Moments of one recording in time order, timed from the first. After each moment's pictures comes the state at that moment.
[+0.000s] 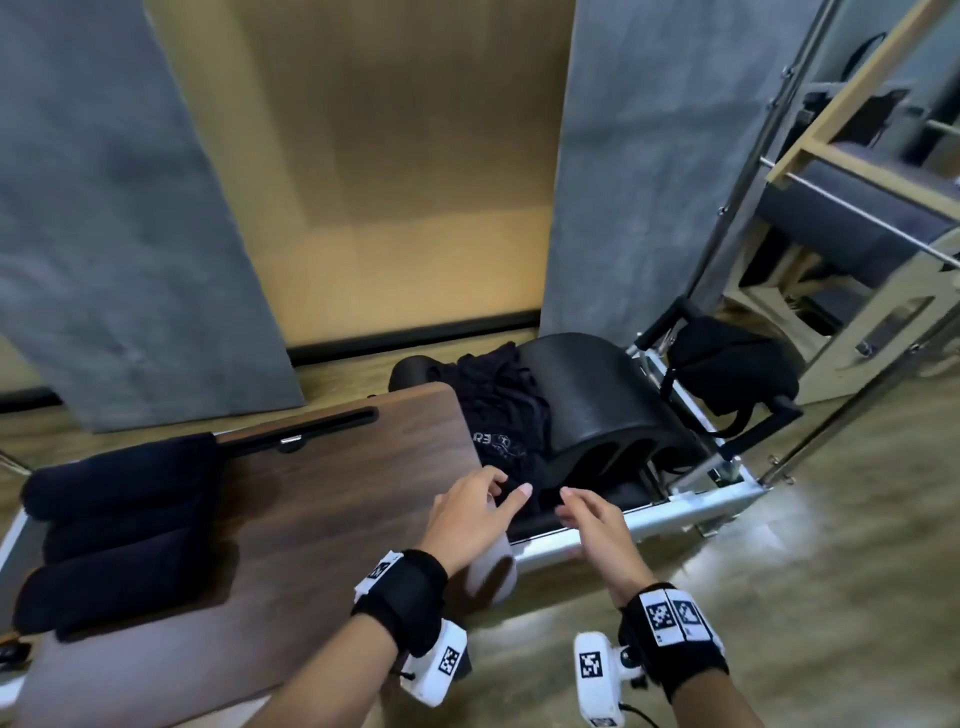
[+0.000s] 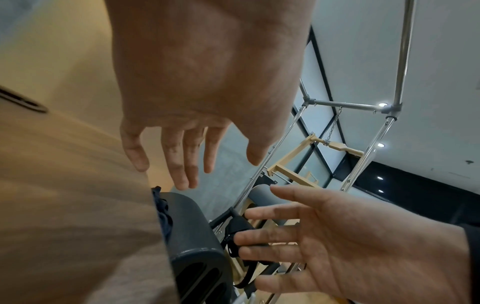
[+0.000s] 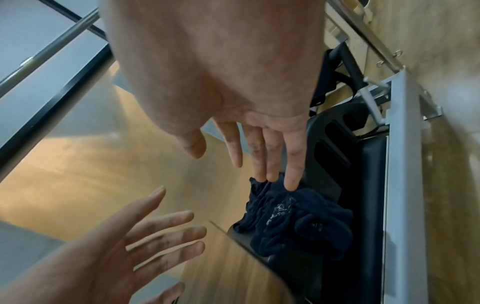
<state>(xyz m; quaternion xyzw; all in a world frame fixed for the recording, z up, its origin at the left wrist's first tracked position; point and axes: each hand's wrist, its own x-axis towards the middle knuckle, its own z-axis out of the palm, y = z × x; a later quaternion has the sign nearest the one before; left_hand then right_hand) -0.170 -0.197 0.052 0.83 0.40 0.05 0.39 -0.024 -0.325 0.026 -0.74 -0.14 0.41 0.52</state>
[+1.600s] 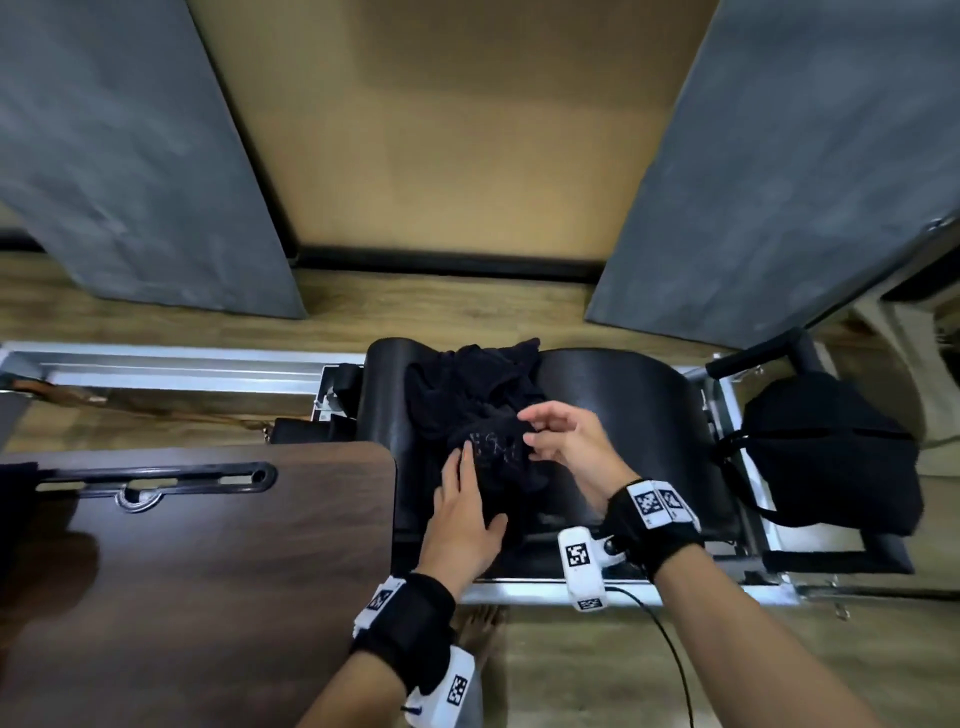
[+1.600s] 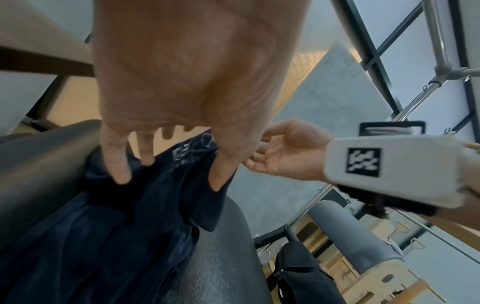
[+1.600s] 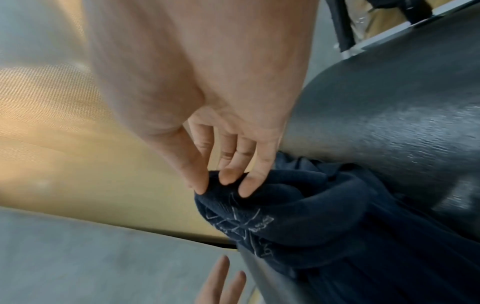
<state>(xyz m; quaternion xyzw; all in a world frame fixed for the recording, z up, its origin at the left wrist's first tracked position) 0.042 -0.043 -0.045 0.70 0.54 0.02 0.46 0.237 -0.030 -0.026 -0.64 -0.31 0.54 0.45</state>
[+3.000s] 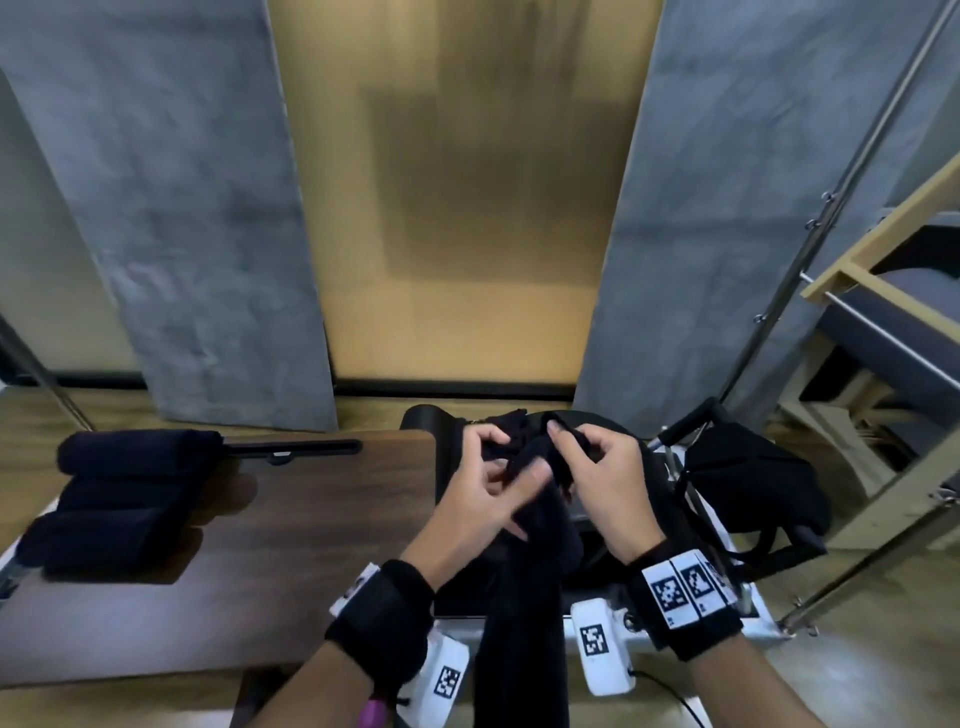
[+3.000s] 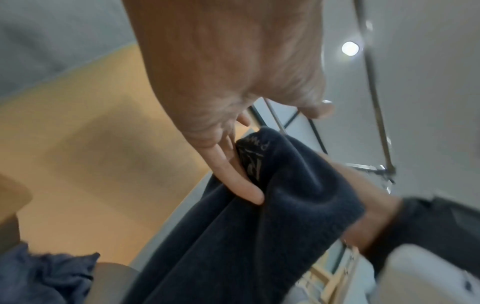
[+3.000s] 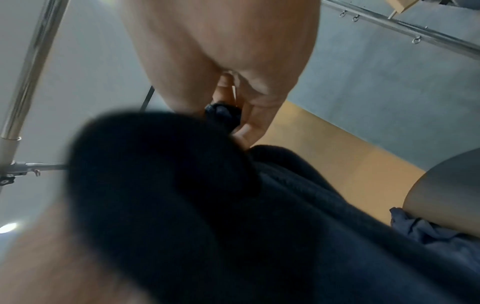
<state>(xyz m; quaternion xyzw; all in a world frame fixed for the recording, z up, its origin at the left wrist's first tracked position) -0.071 -0.269 0.175 0.61 0.28 0.34 0.66 0.101 -0.310 0.180 -0.63 -0.46 0.21 0.59</state>
